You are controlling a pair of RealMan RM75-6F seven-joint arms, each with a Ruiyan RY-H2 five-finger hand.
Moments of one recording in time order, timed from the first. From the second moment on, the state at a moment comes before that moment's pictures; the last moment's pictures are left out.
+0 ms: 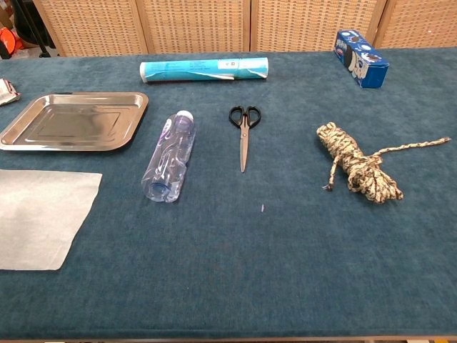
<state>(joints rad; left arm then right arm) -0.12 -1.36 0.09 -1.64 1.40 1.28 0.50 0.06 -1.11 0.03 -1.62 -1.55 1.50 -0.06</state>
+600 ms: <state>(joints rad) -0.12 -1.39 0.09 -1.60 1.40 1.30 0.53 0.06 -1.11 0.03 -1.62 -1.56 1.50 -0.05</state>
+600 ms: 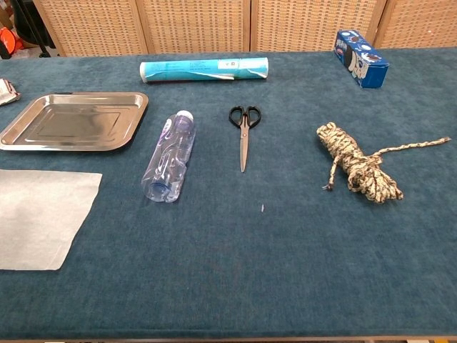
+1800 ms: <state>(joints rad) -0.10 -1.43 0.08 -1.56 1.42 1.34 0.54 0.06 -1.11 0.03 -1.61 -1.56 1.51 -0.05</state>
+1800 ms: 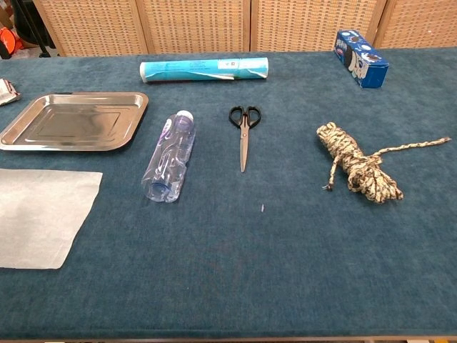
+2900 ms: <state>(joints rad) -0.12 -1.37 0.00 -1.66 1.46 1.42 0.56 0.05 -1.11 0.04 -1.61 -1.56 1.51 -0.05</state>
